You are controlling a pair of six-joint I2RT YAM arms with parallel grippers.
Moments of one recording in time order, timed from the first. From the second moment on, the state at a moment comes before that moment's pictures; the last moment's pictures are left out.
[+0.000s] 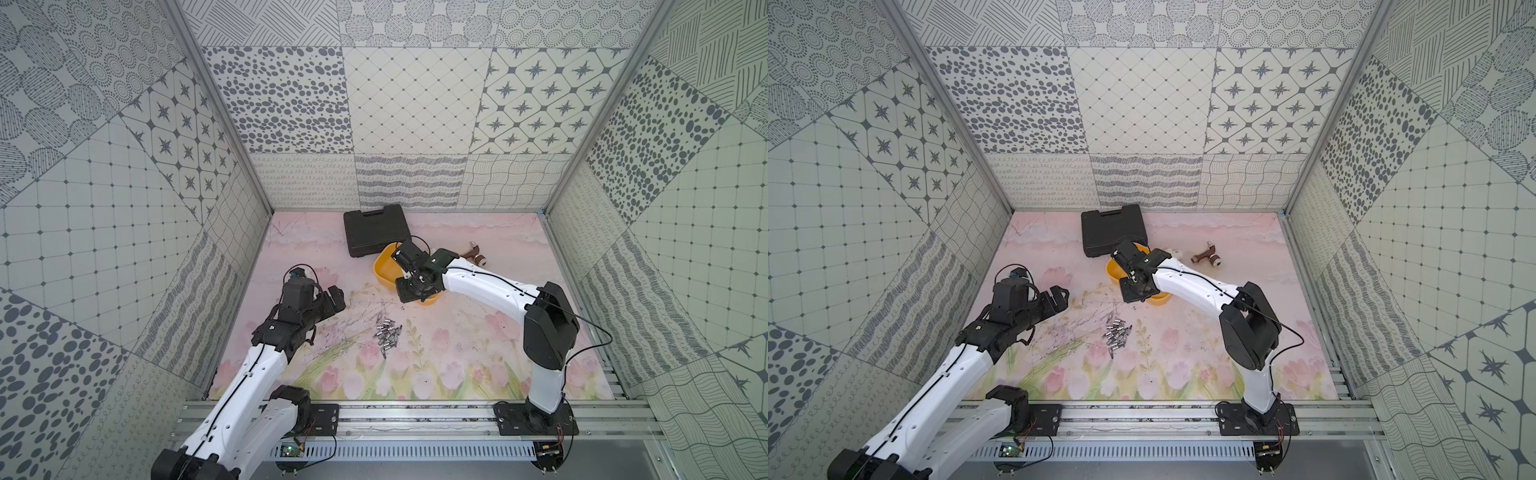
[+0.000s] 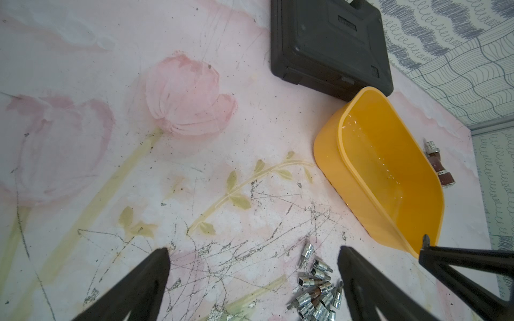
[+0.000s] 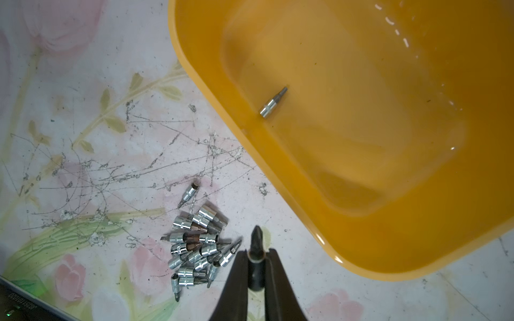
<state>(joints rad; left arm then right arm) -0.15 0.87 0.63 -0.49 0.00 -0.58 0.83 1.90 1.61 -0.88 0.06 0.49</state>
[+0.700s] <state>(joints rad) -0.15 0.89 0.63 -0.49 0.01 -0.58 0.67 1.98 1.76 -0.92 0.15 0.37</state>
